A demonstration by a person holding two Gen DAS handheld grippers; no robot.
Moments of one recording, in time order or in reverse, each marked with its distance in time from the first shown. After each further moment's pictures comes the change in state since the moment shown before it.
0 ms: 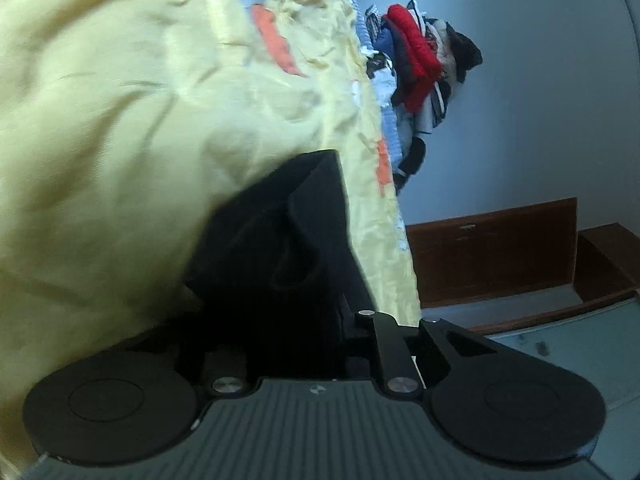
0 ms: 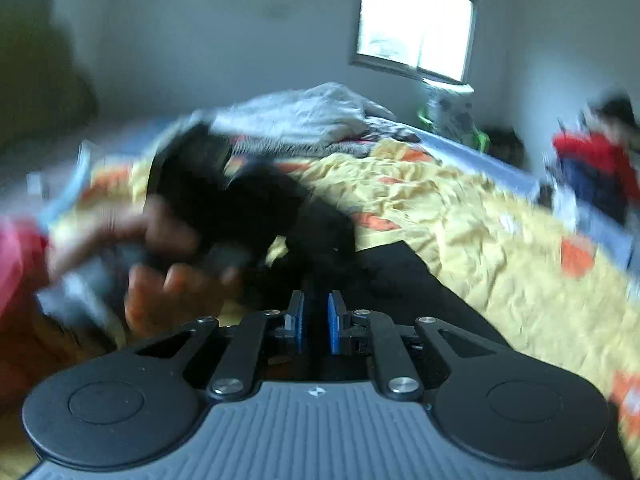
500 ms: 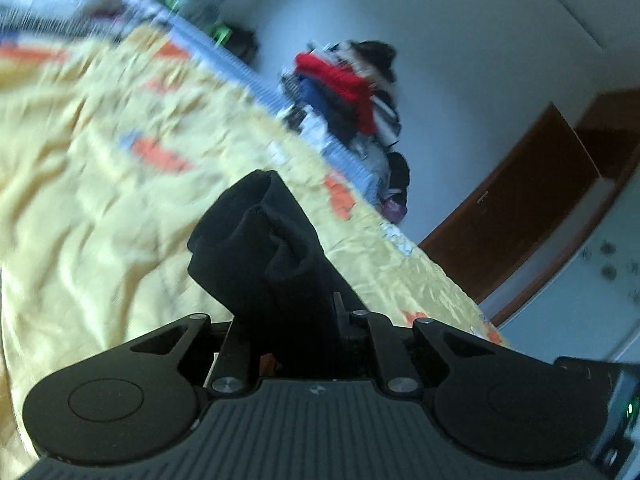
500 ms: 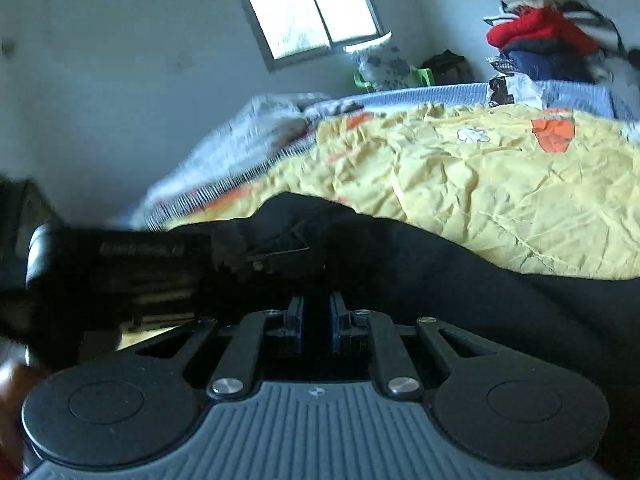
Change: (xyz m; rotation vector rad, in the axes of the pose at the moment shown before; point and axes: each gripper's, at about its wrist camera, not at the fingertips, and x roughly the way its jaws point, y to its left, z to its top) left arm -0.036 -0.098 -0.074 0.565 -0.239 0.129; right arm 0.018 -0.062 -0.015 0.438 -0.035 0.049
